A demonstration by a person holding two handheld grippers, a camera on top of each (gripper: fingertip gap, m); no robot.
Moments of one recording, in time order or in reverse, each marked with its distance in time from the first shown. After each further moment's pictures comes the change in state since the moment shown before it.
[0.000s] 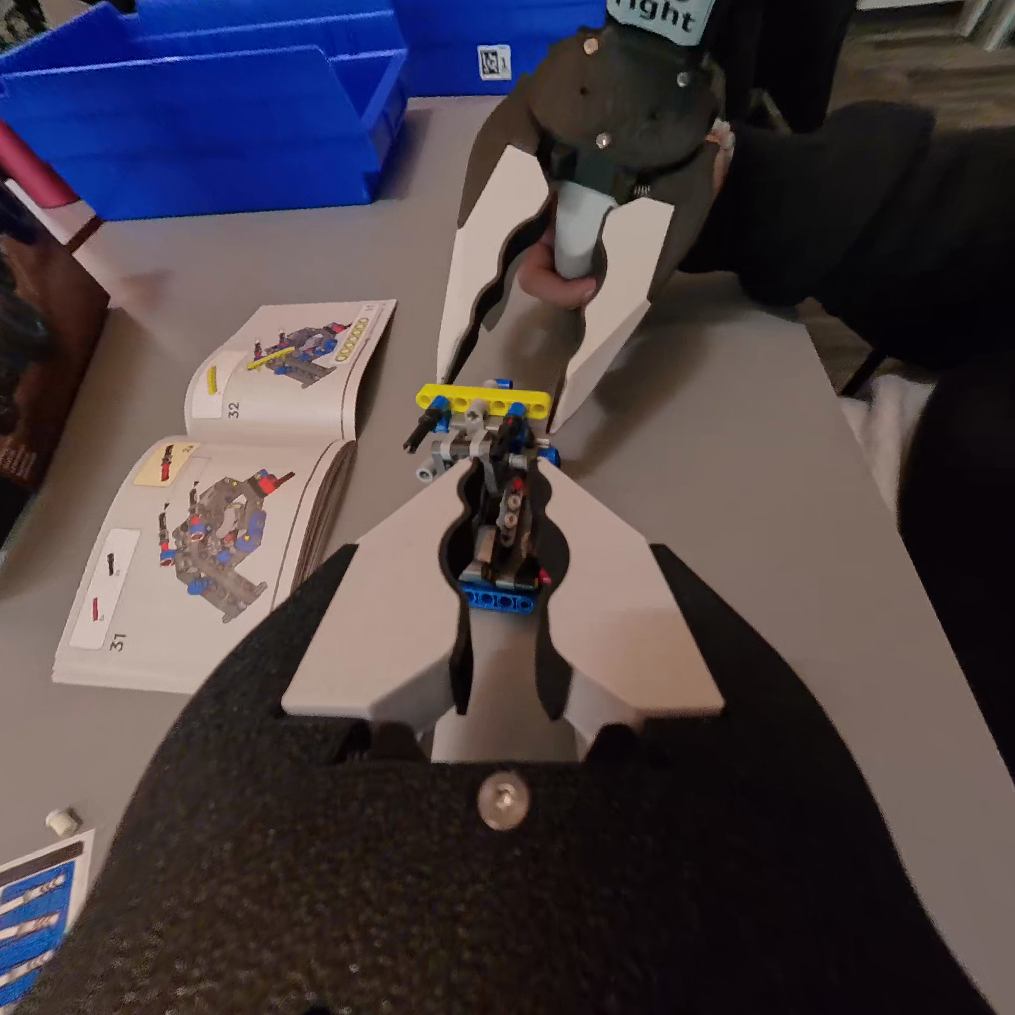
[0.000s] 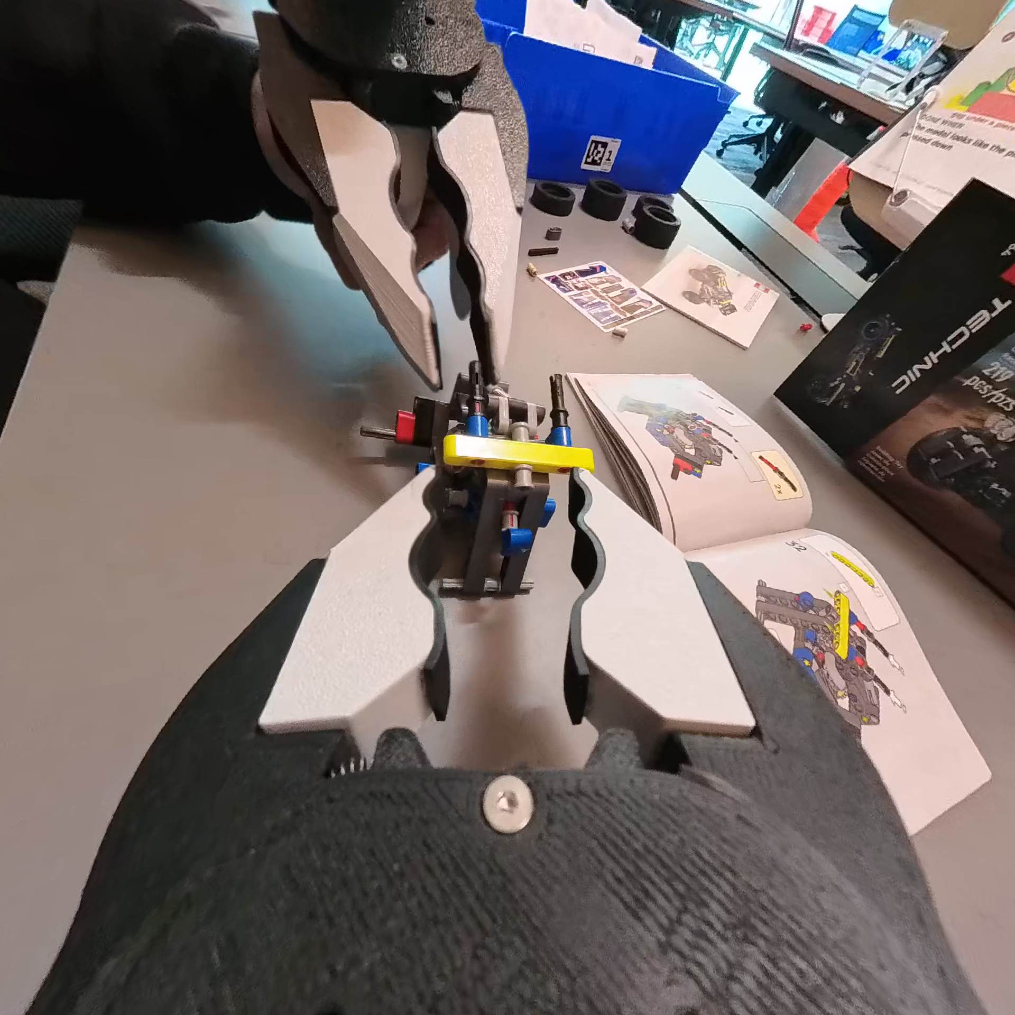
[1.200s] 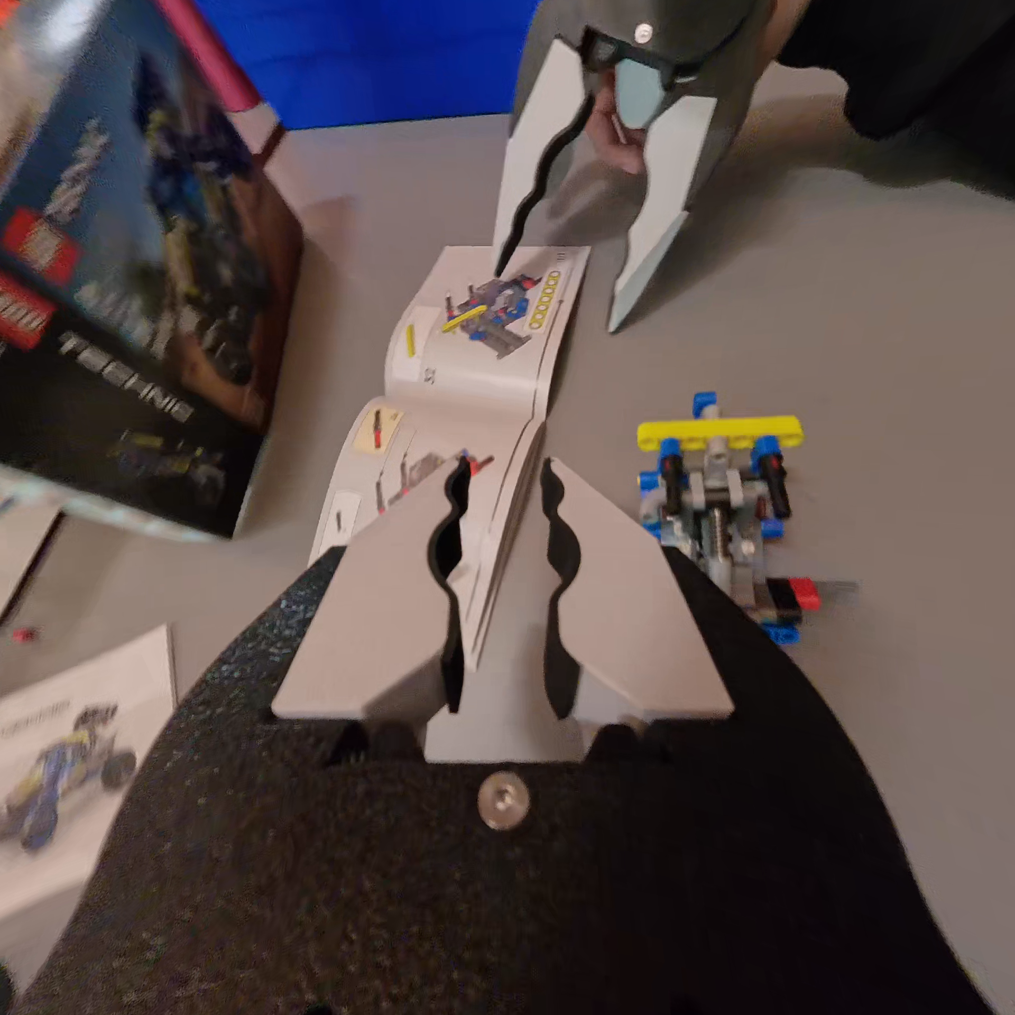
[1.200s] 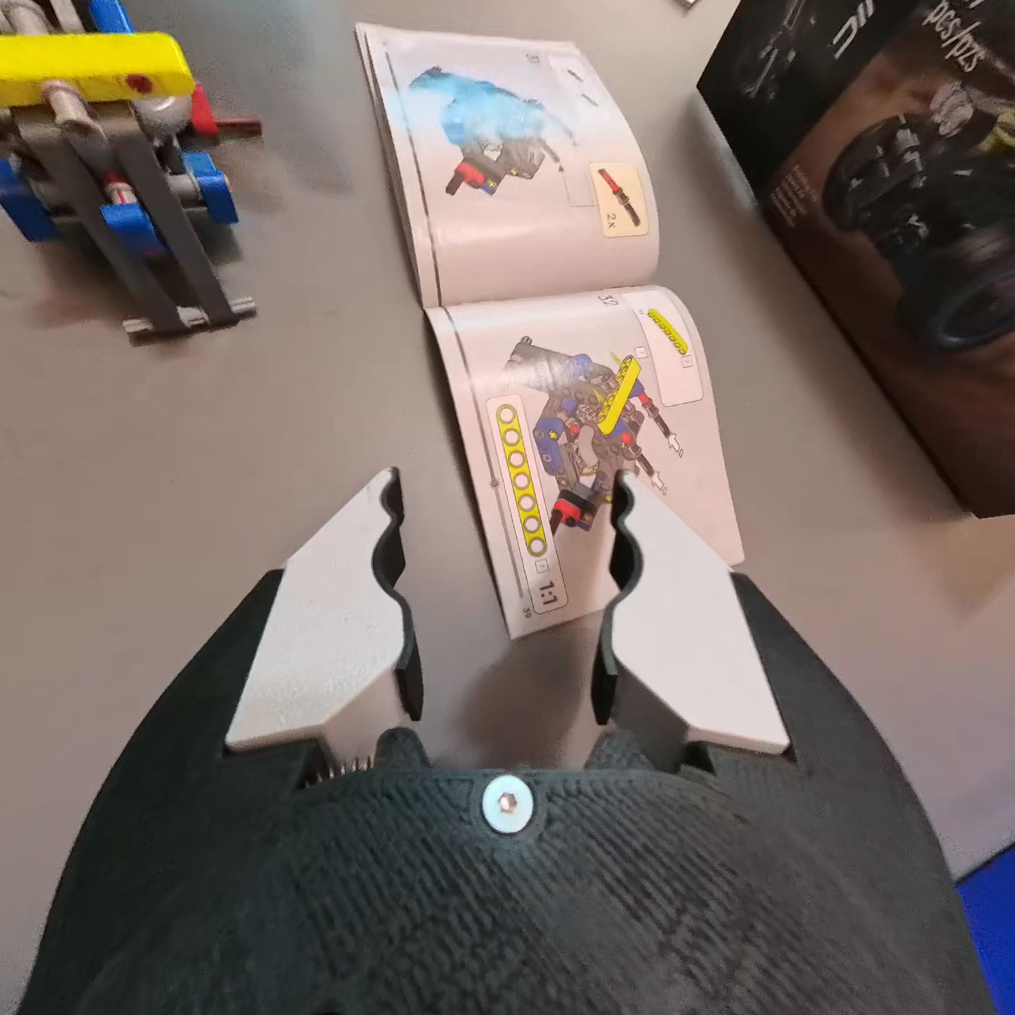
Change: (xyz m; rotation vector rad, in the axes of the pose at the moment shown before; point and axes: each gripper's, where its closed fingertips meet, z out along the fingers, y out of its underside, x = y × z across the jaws) left arm -0.088 -0.007 0.000 -0.212 -0.241 -0.002; right arm 0.112 0.090 -0.031 -0.405 -0.048 -0.005
